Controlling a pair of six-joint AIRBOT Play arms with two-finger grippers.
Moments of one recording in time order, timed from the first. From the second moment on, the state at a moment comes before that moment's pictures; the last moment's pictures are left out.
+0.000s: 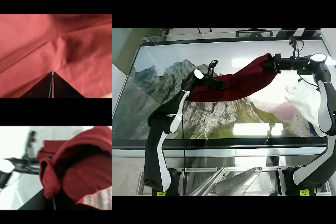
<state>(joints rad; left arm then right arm) -0.34 -2.21 1.99 0.86 -0.96 -1.20 -0.15 -1.89 1.80 -0.28 1.33 1.08</state>
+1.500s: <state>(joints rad) 0.14 -1.65 2.02 0.86 -1.45 -1.28 0.74 -2.19 1.96 0.31 0.24 0.41</state>
